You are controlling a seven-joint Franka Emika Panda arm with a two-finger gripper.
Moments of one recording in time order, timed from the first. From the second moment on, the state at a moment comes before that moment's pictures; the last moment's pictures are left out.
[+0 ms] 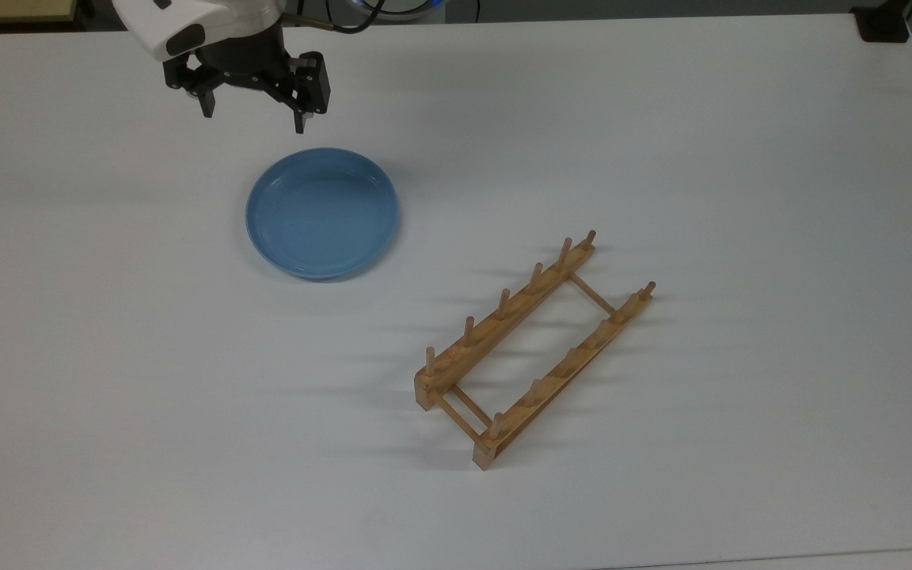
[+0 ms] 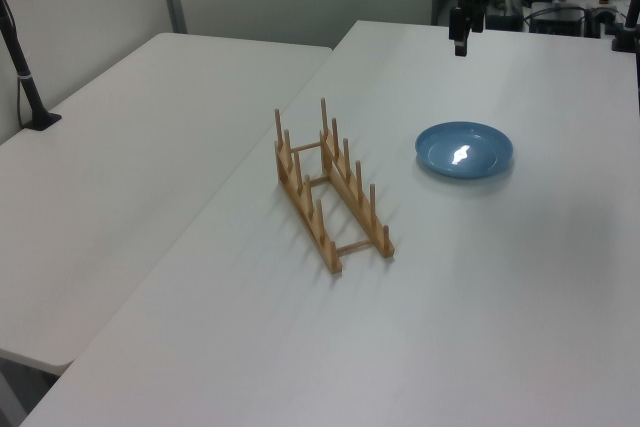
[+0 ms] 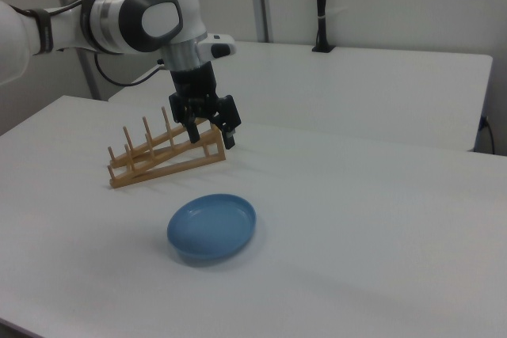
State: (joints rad) arm 0.16 0.13 -0.28 -1.66 -0.11 1.78 -0.02
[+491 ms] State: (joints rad) arm 0.16 0.13 -0.28 -1.66 -0.08 1.71 -0.01
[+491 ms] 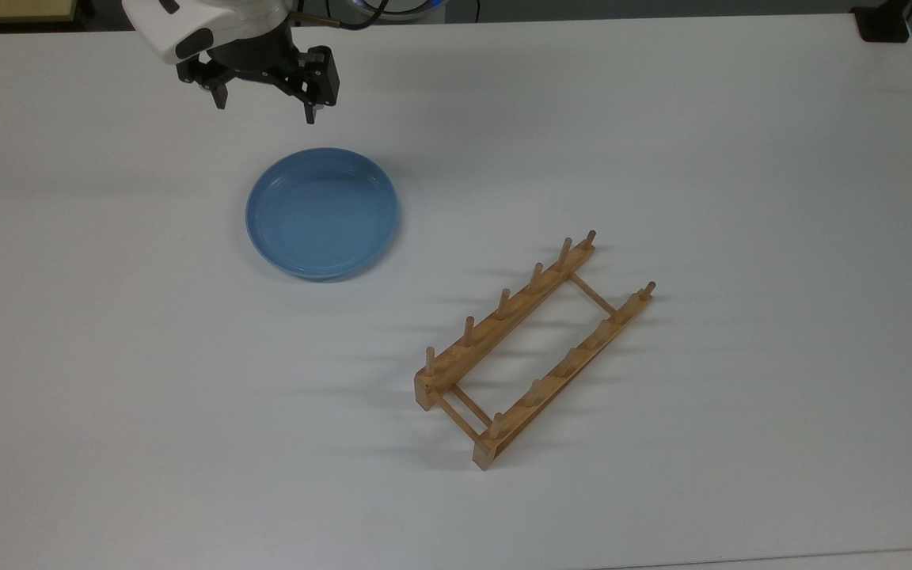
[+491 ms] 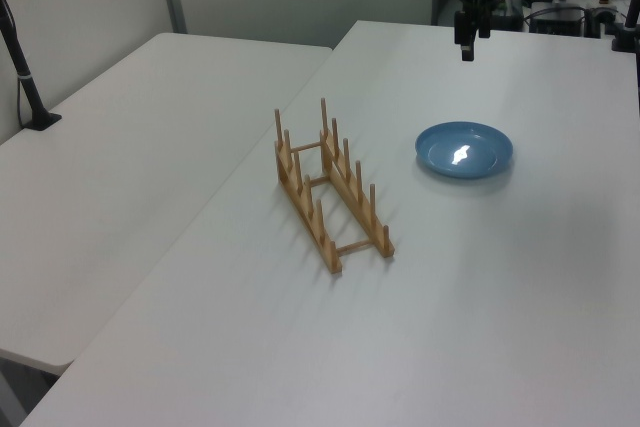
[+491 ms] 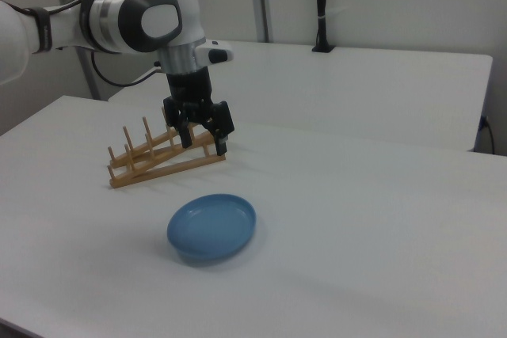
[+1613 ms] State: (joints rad) arm 0.20 0.14 -0.26 -1.58 -0.14 1.93 -0.05
